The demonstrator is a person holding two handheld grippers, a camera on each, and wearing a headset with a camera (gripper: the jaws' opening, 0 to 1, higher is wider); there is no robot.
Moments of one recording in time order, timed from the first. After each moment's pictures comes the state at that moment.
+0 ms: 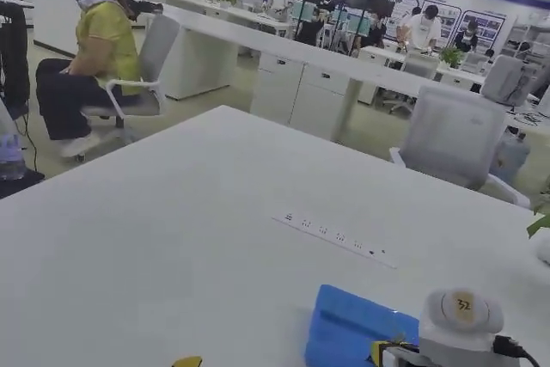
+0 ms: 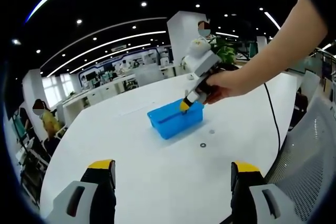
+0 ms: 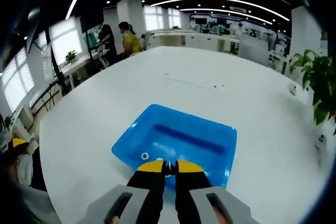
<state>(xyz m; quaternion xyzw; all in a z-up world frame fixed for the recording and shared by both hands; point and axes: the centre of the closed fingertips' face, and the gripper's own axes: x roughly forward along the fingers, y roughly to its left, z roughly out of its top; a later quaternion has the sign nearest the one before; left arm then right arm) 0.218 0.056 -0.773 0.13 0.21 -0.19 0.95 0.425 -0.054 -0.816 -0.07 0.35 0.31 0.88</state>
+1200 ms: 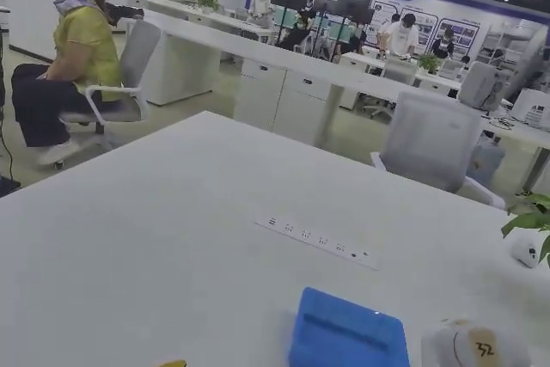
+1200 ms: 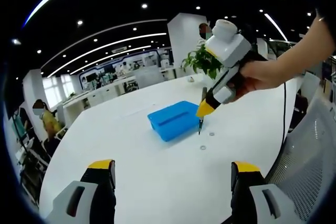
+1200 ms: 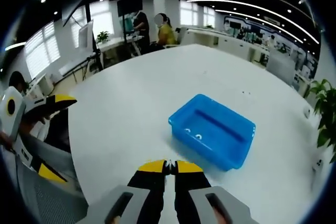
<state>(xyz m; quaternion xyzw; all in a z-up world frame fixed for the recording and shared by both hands) 0.217 0.055 -0.766 0.13 0.20 -0.19 0.95 0.322 -0.044 -0.798 -0.16 0.36 0.42 0.82</state>
